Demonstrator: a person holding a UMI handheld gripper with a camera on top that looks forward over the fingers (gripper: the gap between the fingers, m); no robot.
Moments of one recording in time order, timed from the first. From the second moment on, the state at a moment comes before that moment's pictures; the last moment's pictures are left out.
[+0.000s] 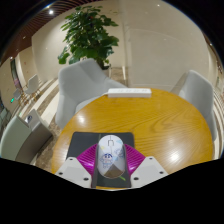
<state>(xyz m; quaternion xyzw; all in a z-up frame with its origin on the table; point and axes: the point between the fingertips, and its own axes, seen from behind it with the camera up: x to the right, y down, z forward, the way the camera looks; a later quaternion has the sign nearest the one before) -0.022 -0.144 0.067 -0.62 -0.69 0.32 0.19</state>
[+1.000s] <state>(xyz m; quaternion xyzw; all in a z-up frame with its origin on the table) 0.124 -0.071 0.164 -0.62 -0.69 0.28 0.25</state>
